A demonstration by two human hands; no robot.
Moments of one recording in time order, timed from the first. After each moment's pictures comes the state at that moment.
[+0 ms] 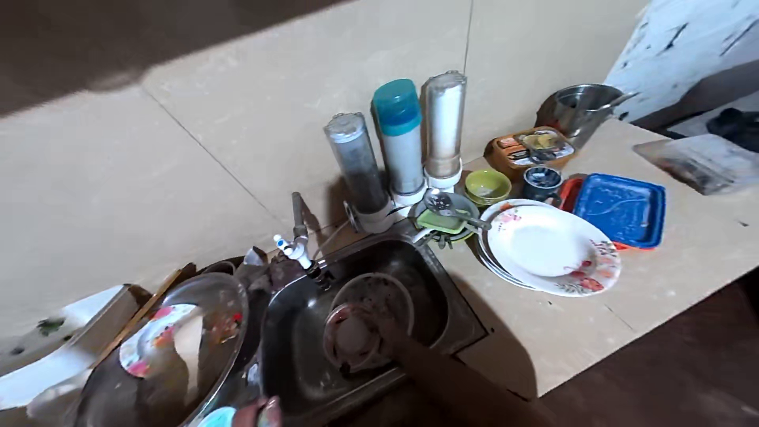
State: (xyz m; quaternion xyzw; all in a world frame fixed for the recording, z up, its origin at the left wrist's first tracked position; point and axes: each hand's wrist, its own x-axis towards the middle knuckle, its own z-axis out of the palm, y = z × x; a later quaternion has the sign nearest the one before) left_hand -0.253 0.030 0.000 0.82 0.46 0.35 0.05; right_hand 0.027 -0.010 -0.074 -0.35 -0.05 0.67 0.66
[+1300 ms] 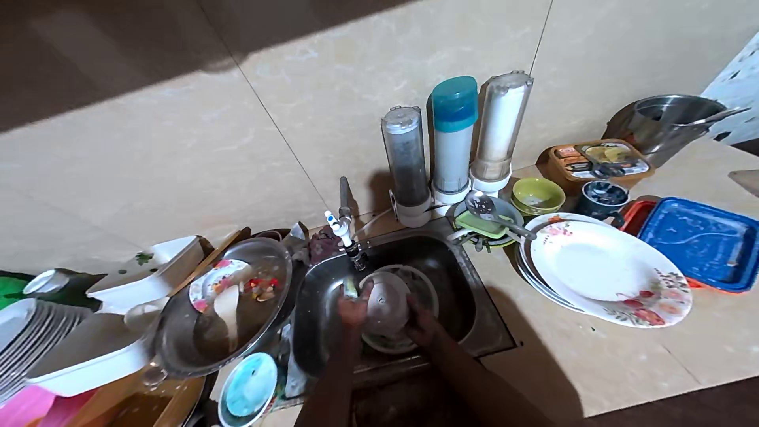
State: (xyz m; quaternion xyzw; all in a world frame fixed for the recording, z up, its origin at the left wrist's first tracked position) left_hand -0.071 0.070 0.006 0.67 0.57 0.32 0.35; right_hand 0.039 -0.030 -0.066 -0.27 0.02 0.64 0.72
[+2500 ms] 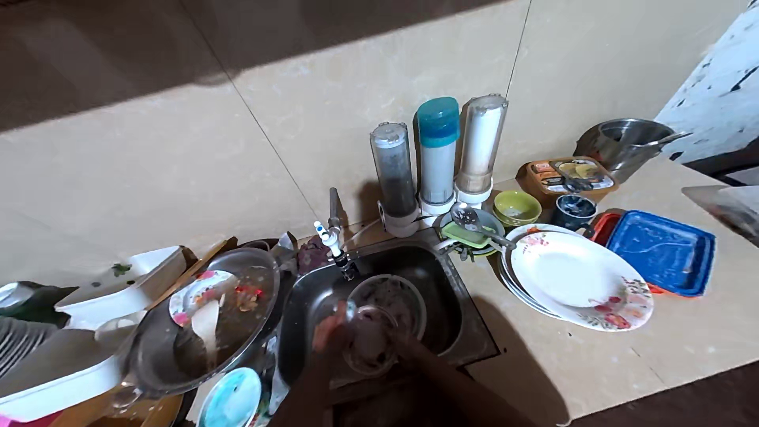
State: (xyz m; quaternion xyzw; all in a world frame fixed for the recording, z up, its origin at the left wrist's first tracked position) left_hand -0.093 0.063 0.031 0.83 0.55 -0.07 0.09; right_hand 0.027 -0.046 -0.053 -0.50 -0.22 0.58 0.61
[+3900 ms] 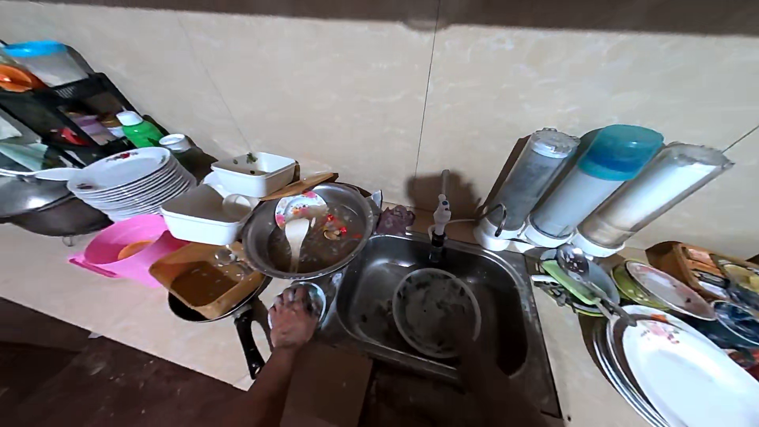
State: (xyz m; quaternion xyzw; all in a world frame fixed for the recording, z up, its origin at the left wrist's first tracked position) left_hand -0.302 0.064 0.023 0.67 0.73 0.06 0.08; right_hand 0.061 0.017 -0.103 -0.82 -0.42 0.36 0.15
